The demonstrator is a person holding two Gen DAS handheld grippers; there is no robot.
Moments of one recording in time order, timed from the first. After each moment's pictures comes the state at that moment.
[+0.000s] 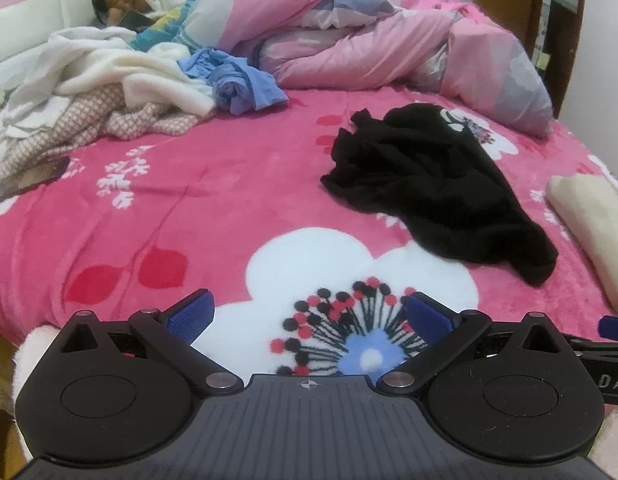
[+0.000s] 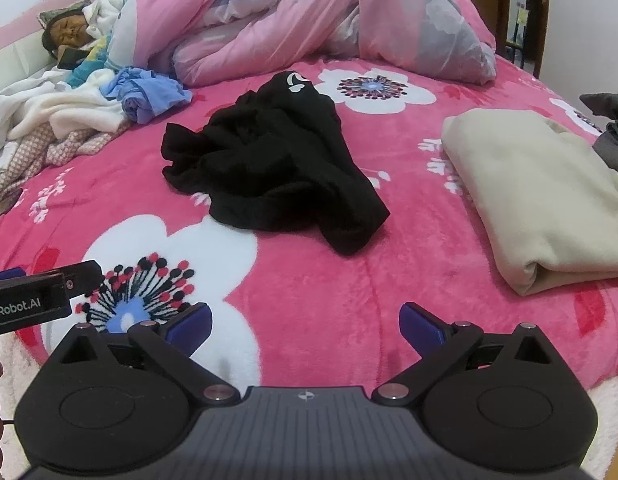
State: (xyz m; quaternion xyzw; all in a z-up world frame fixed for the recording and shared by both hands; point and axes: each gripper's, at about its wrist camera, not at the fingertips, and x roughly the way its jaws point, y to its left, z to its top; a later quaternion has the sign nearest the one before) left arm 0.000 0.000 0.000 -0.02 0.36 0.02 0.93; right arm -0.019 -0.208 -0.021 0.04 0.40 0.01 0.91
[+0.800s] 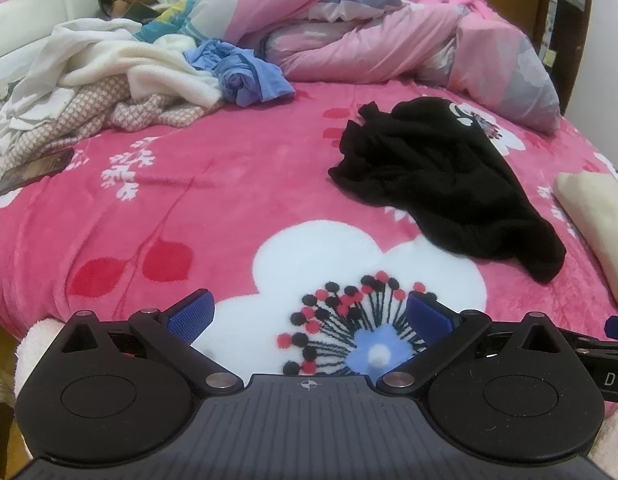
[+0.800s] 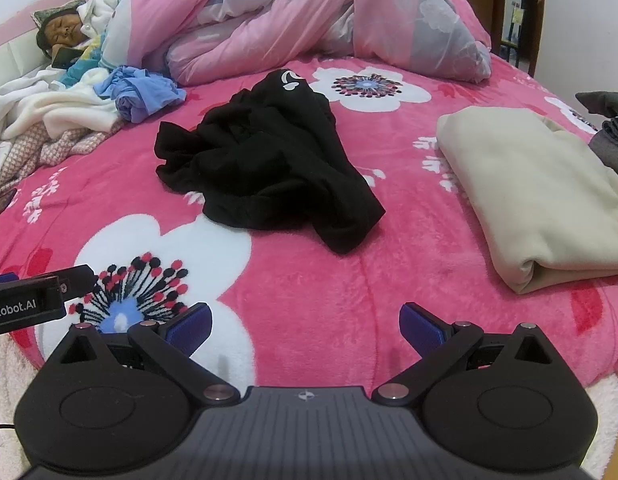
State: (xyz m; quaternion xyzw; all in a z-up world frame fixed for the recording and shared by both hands) left arm 0.004 0.008 -0.002 -0.01 0.35 0.02 0.94; right arm -0.019 -0.207 -0.023 0.04 0.40 0.00 0.91
